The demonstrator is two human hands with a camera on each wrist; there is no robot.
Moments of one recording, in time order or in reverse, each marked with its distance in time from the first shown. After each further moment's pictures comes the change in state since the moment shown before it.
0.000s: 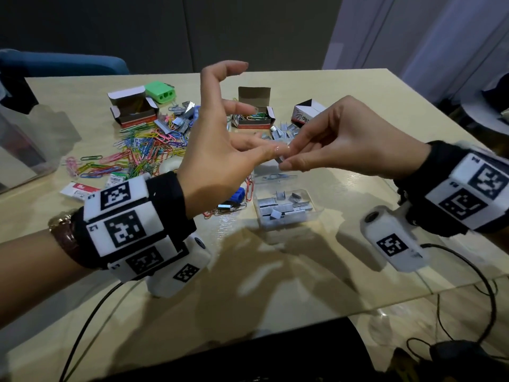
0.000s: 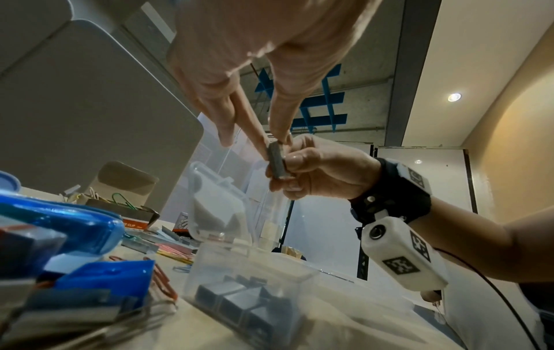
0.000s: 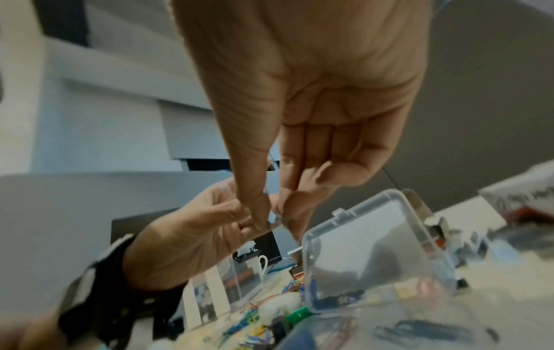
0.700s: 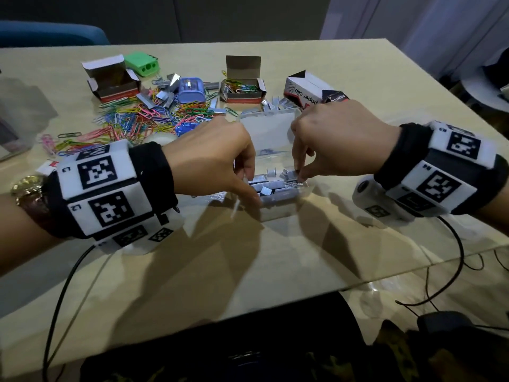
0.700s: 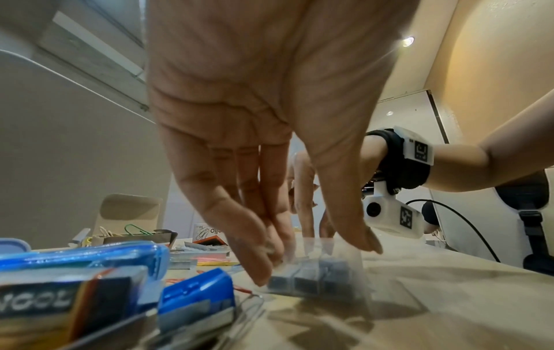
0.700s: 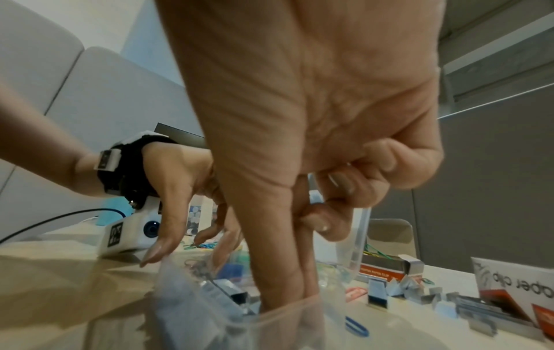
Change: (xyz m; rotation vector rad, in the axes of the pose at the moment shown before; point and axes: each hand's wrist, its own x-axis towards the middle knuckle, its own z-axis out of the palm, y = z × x) left_hand 0.007 -0.015 -0.008 0.852 -0.662 0.005; right_hand 0.003 0.020 0.017 -1.126 -0.173 -0.012
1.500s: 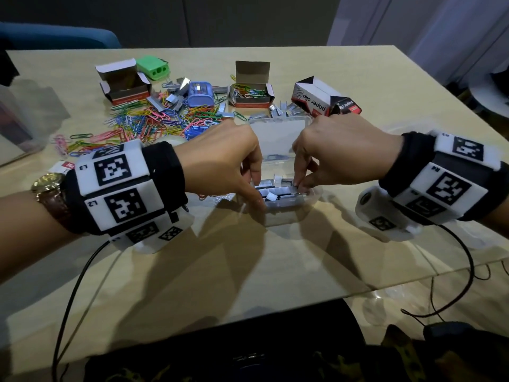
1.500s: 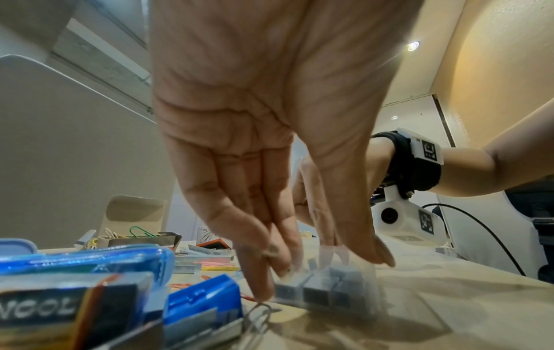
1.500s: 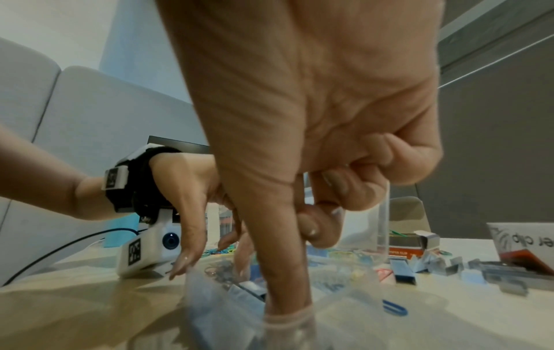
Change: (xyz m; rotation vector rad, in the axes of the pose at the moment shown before) left_hand 0.003 -0.003 0.000 -0.051 -0.026 0.009; right_hand 0.002 -0.005 -0.004 0.120 -0.083 -0.064
